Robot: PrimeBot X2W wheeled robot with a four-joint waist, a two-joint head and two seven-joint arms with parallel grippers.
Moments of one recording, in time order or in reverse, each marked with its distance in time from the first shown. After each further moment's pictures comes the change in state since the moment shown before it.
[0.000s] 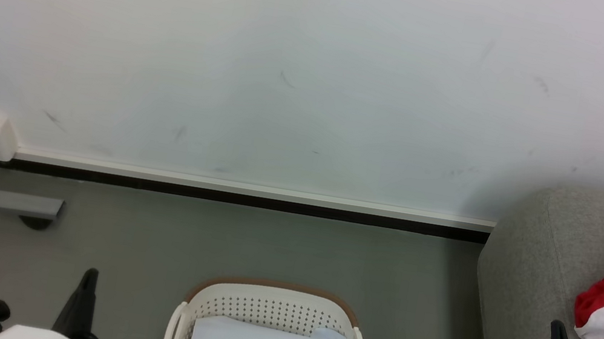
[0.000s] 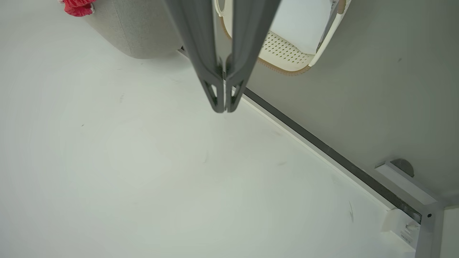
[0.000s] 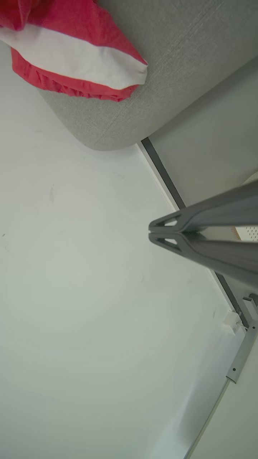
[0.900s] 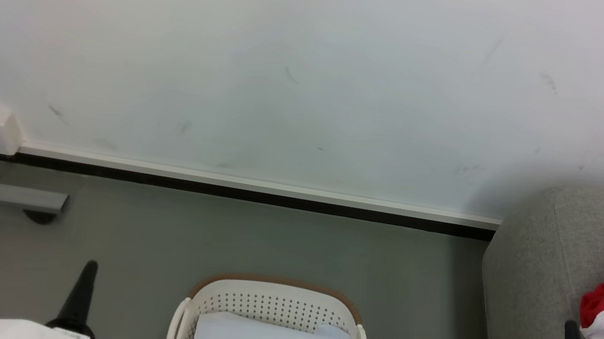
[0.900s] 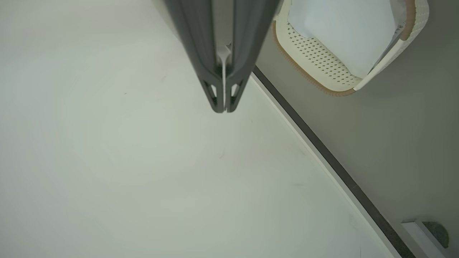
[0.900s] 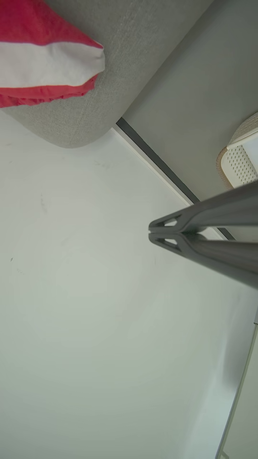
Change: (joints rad) left arm -0.010 -0.009 0.028 -0.027 -0.315 -0.016 0.087; right arm 0.000 0.022 -0.065 -0.028 0.274 0.000 0.082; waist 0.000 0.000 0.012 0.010
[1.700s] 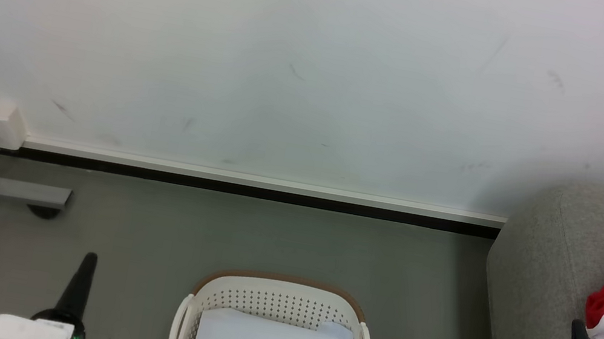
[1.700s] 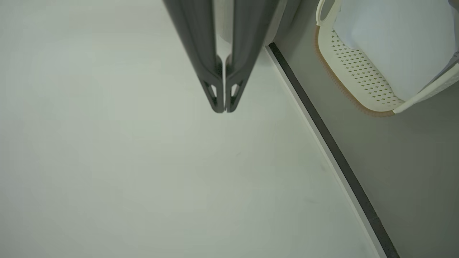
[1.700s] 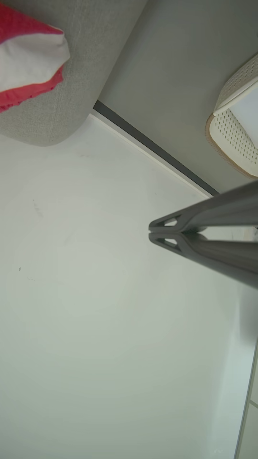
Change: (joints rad) left arm -0.010 -0.009 0.022 -0.017 -0.229 -0.010 0.058; right arm 0.000 0.020 -0.047 -0.020 0.192 0.000 0.061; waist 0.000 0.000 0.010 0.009
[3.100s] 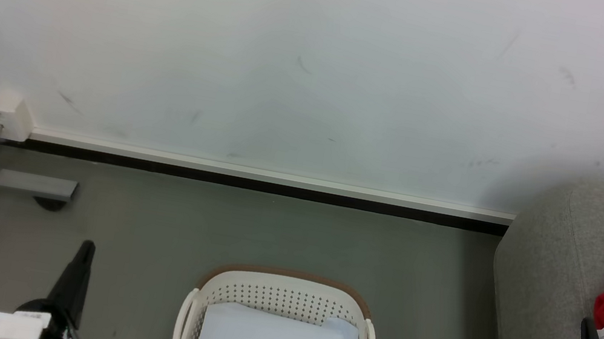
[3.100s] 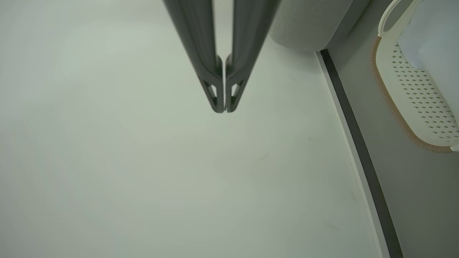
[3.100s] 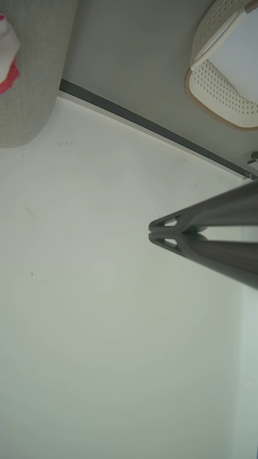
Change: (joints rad) left arm -0.010 -0.008 0.026 -0.024 -0.274 -0.013 0.074; right arm 0.000 0.018 -0.057 -0.022 0.242 0.000 0.071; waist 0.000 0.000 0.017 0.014
